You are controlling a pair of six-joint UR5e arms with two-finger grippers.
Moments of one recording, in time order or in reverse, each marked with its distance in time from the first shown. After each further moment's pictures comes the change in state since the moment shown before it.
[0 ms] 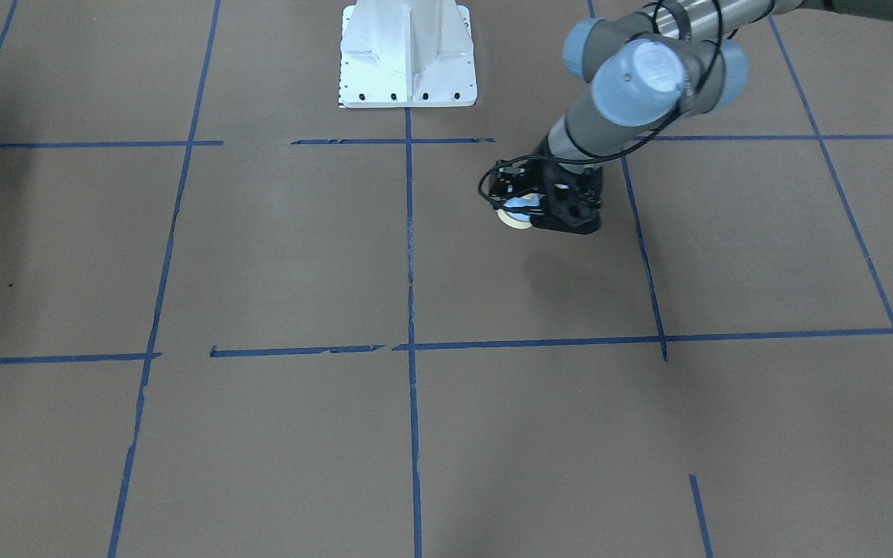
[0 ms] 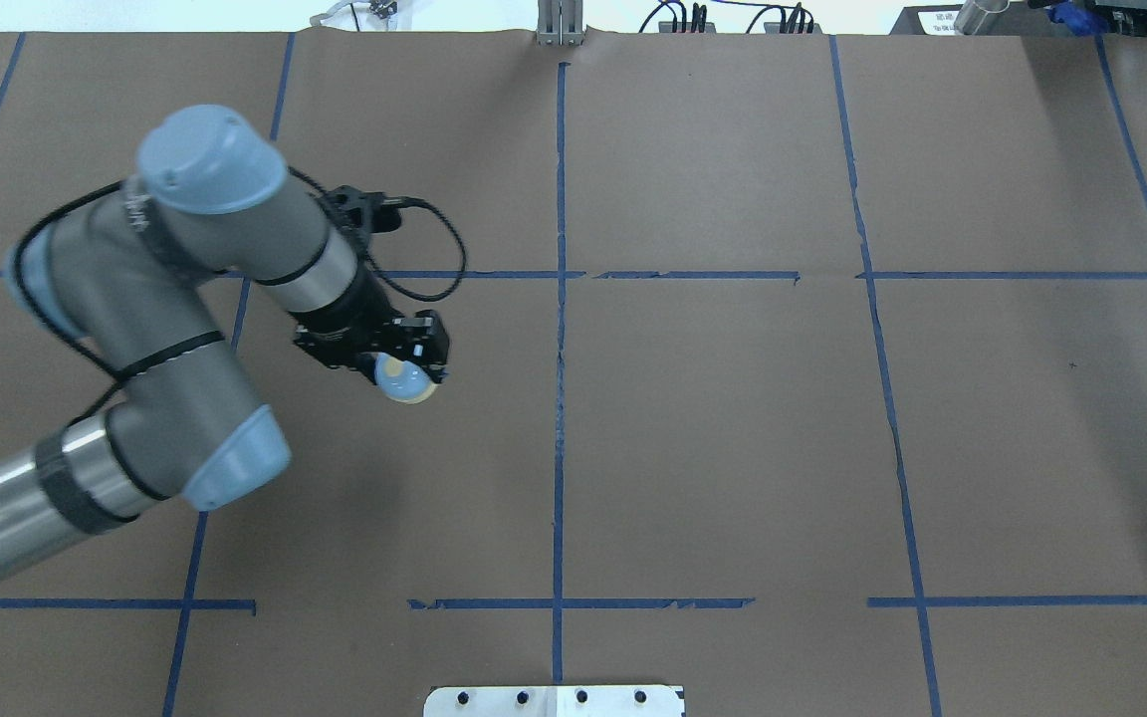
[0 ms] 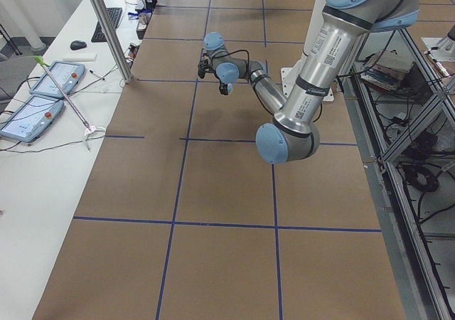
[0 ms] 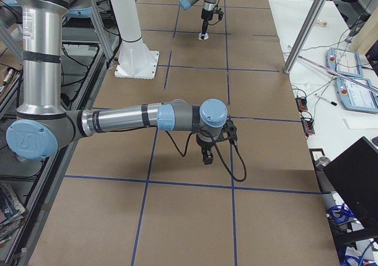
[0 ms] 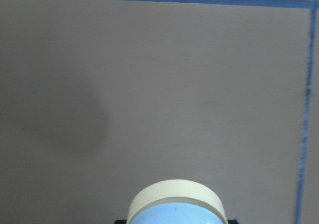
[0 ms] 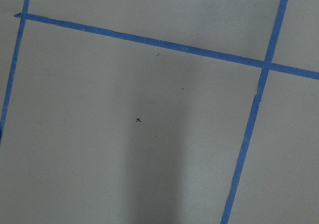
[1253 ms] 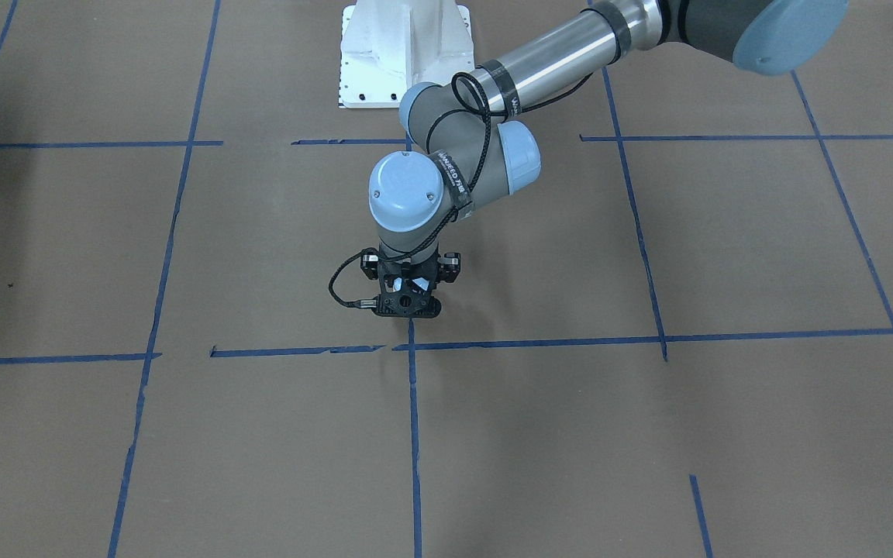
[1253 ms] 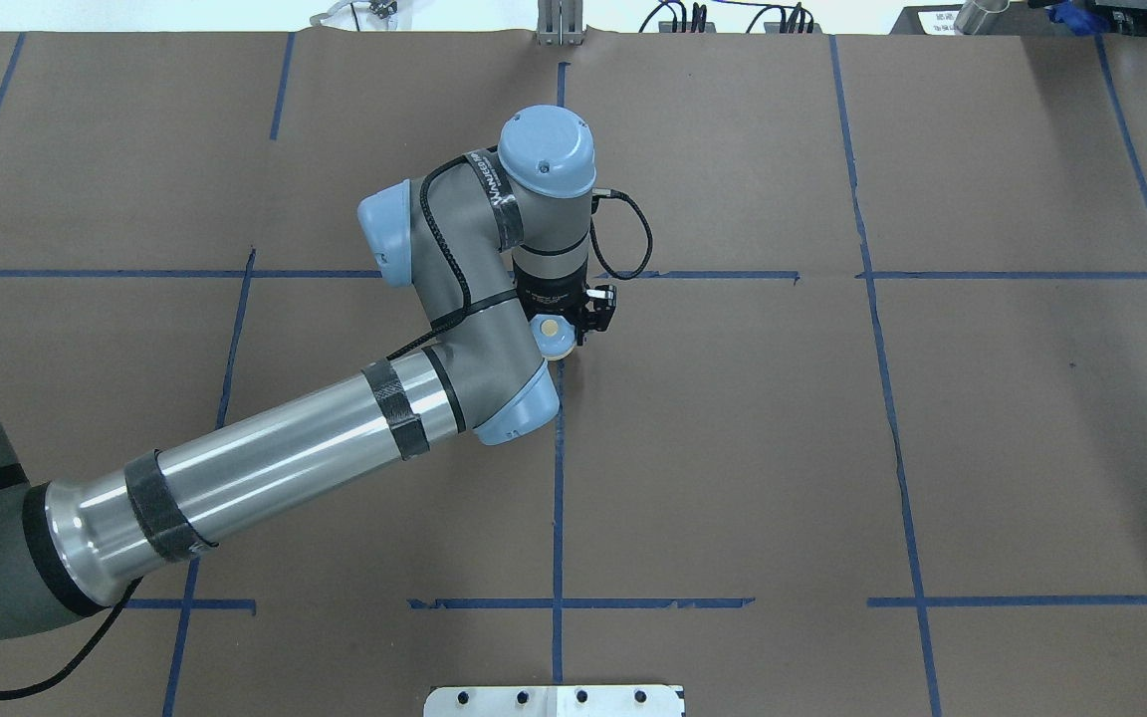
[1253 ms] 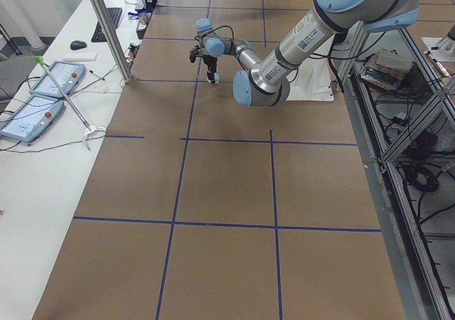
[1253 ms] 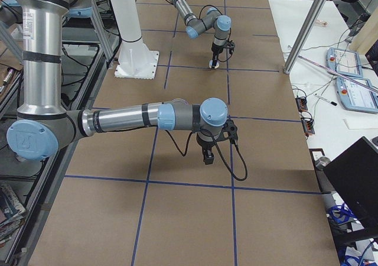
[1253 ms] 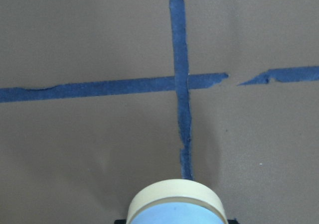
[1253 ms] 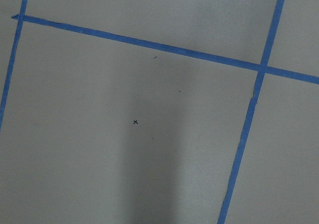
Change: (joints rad) left arm 0.076 -0.442 0.590 0.021 0.181 0.042; right arm 0.001 0.004 0.001 0.001 -0.013 0.001
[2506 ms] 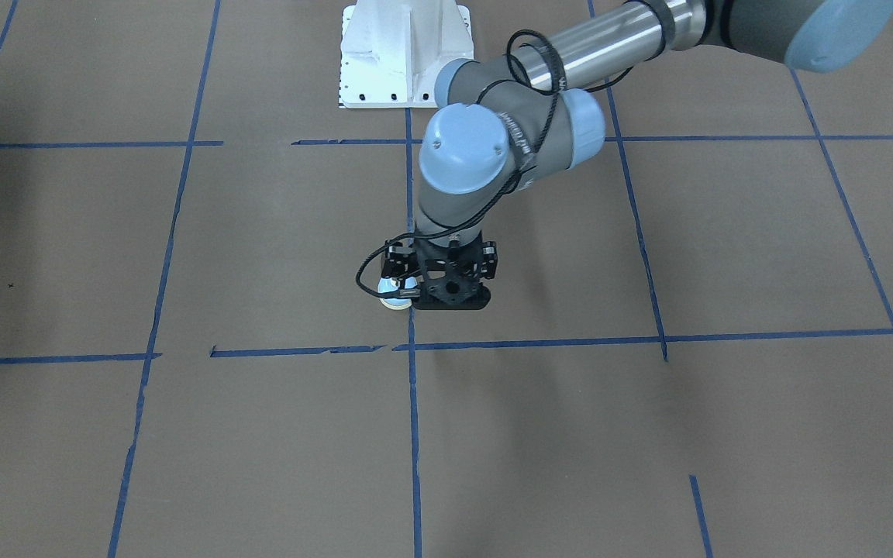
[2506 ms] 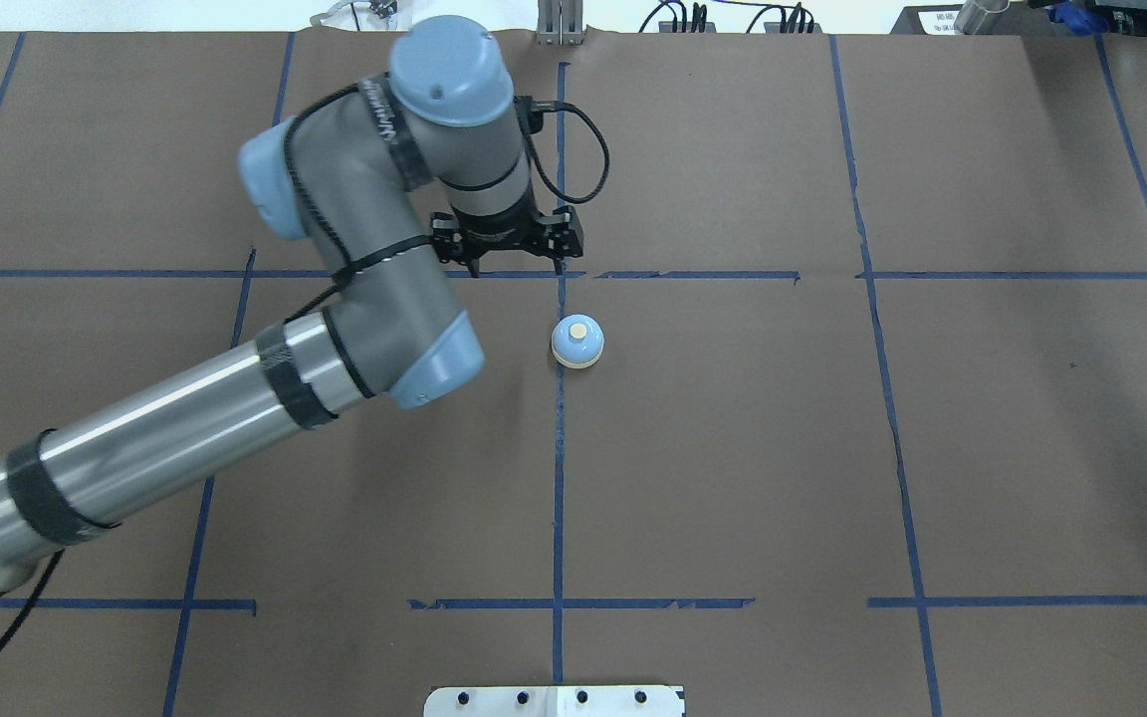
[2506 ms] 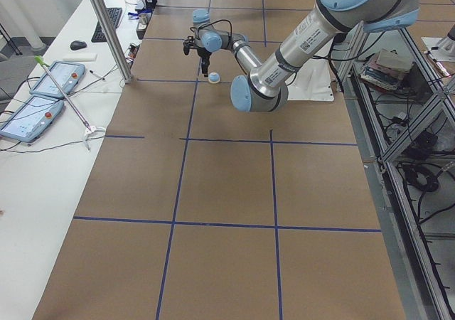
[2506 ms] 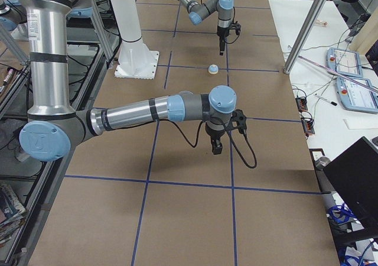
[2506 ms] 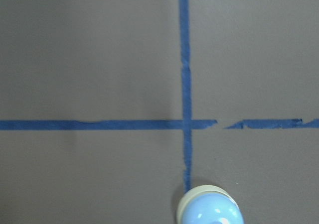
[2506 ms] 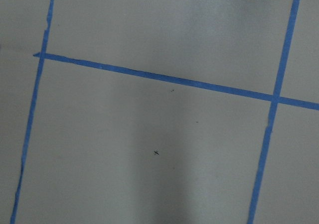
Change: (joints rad) left arm -0.119 0.192 -0.355 0.012 0.014 -0.062; right arm -0.046 0.100 0.021 0.000 0.003 0.178
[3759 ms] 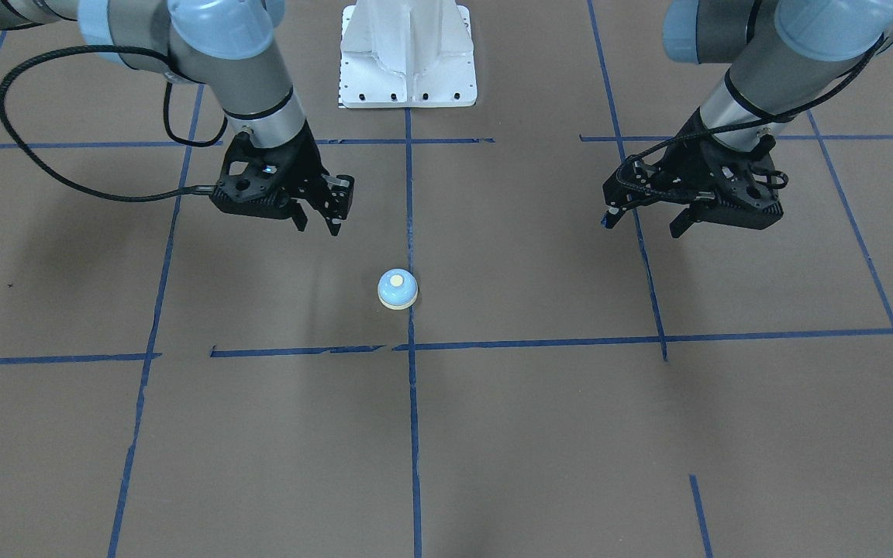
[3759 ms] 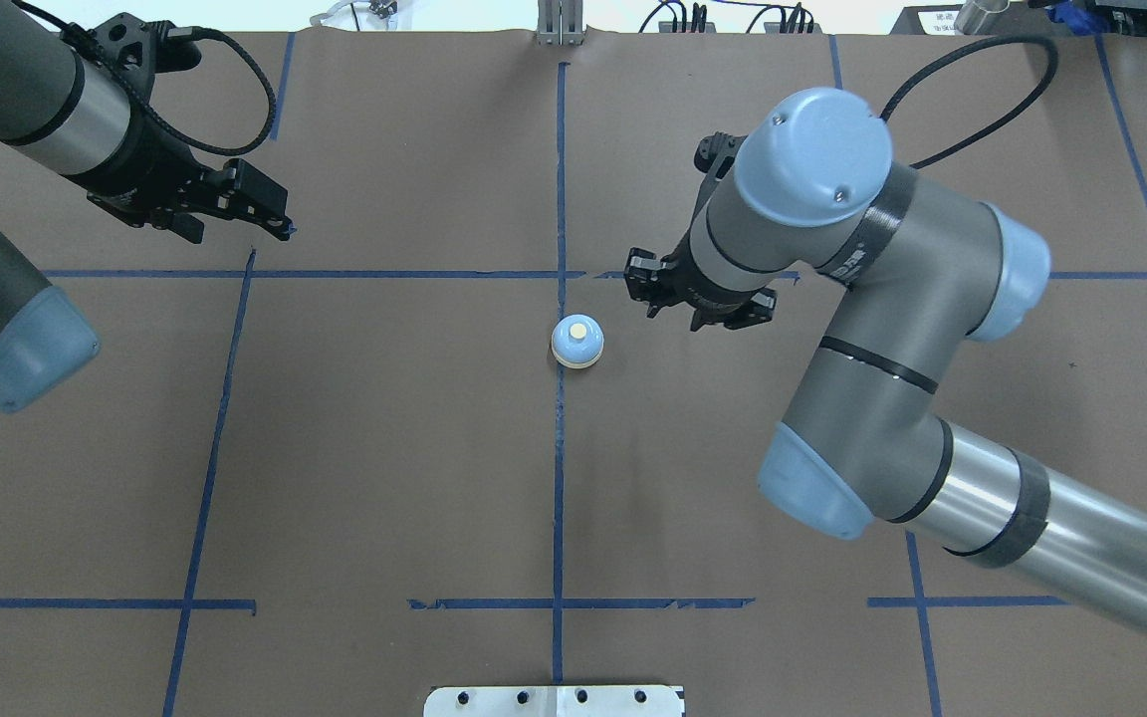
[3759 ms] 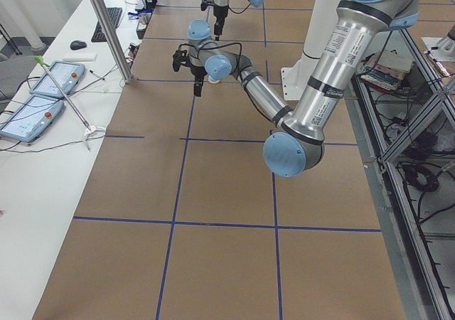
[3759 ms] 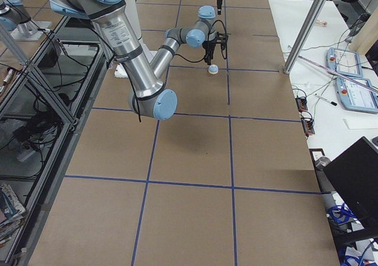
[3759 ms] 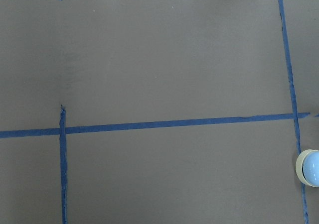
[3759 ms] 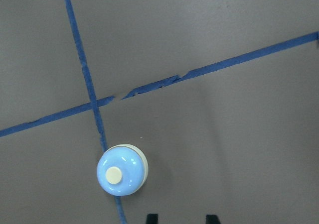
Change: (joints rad) left arm -0.241 0.466 -0.471 0.000 -0.180 0.197; right arm -0.843 0.627 -0.067 0.147 -0.548 1.469
